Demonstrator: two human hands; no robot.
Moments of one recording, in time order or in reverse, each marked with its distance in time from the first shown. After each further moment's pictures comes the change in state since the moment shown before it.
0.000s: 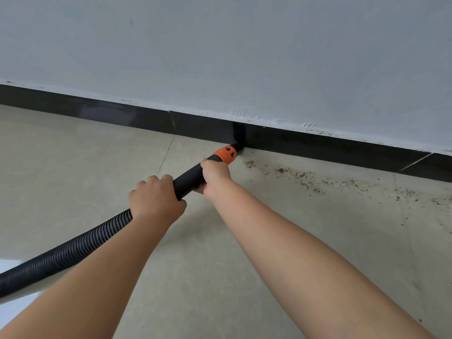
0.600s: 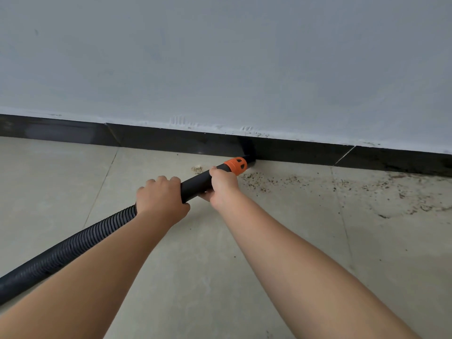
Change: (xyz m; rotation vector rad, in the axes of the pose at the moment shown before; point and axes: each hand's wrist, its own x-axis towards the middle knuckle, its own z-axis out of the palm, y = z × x) left_hand -0.005 0.106 0.000 0.086 -0.001 0.269; right_hand 0.007 -0.026 -0.115 0.185 0.182 -0.012
